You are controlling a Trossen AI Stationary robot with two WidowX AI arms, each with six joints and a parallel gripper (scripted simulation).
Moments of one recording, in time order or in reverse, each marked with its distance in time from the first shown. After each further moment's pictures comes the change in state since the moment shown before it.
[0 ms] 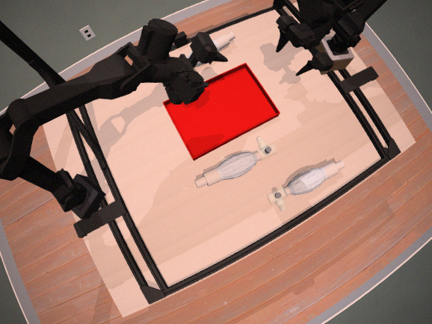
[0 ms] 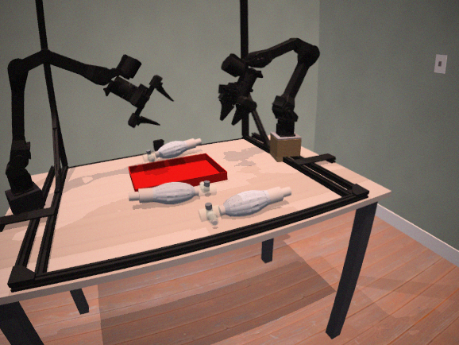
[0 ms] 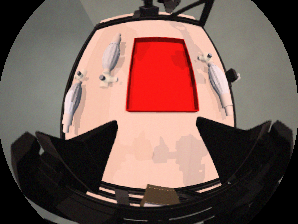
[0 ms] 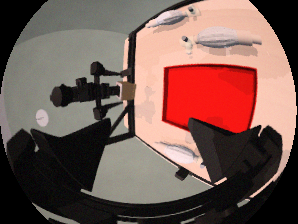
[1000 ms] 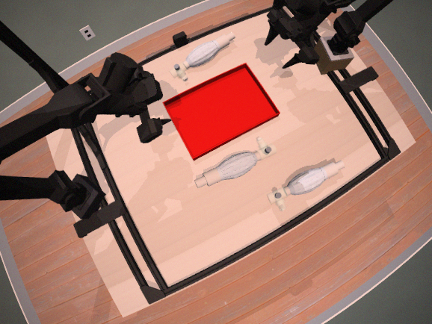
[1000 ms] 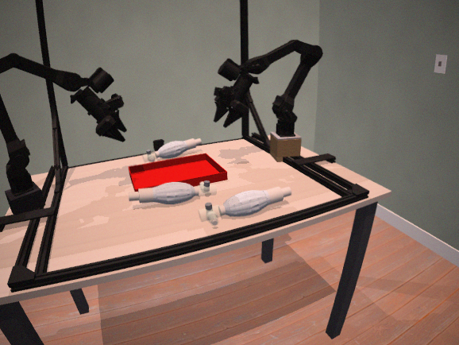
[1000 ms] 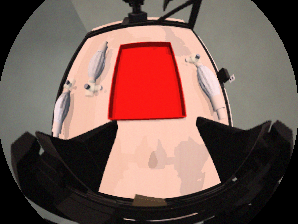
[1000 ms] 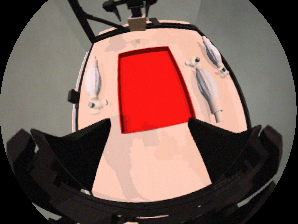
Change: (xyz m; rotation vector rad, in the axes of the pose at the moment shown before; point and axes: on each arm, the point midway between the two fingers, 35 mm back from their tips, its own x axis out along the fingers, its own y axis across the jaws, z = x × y) left arm 0.016 -0.042 -0.002 0.026 -0.077 -0.045; right arm -0.085 -0.125 -0.001 -1.390 0.307 -0.172
